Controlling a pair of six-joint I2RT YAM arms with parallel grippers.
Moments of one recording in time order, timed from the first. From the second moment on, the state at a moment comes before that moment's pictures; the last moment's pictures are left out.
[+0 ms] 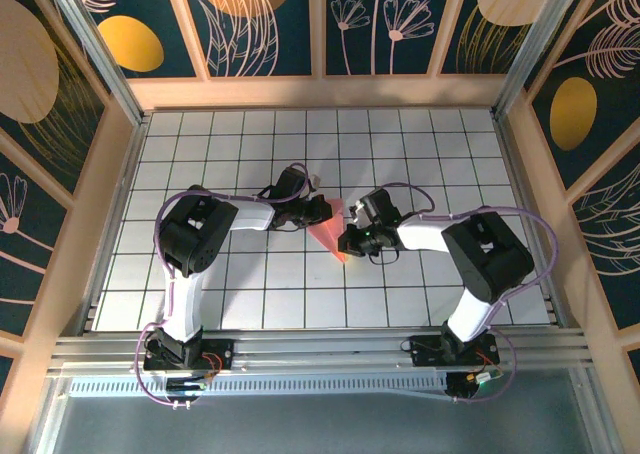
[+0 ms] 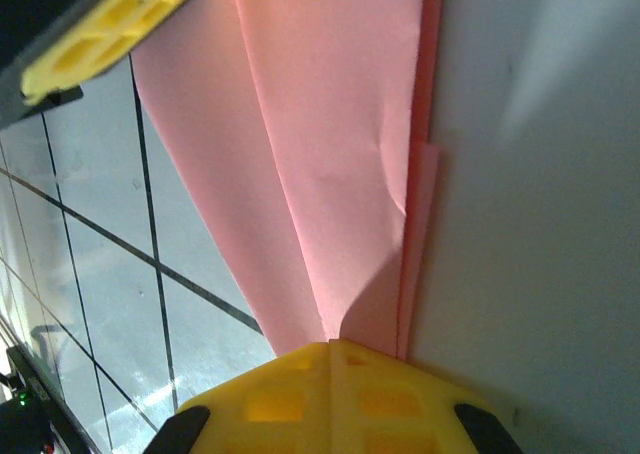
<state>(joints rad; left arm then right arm) -0.58 2.06 1.09 0.17 0.46 -0.80 0.58 1.70 0.74 -0.07 -0.51 0.66</state>
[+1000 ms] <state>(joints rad) -0.50 1.64 0.93 0.12 0.32 -0.81 0.45 1.68 0.78 0.00 -0.61 0.43</state>
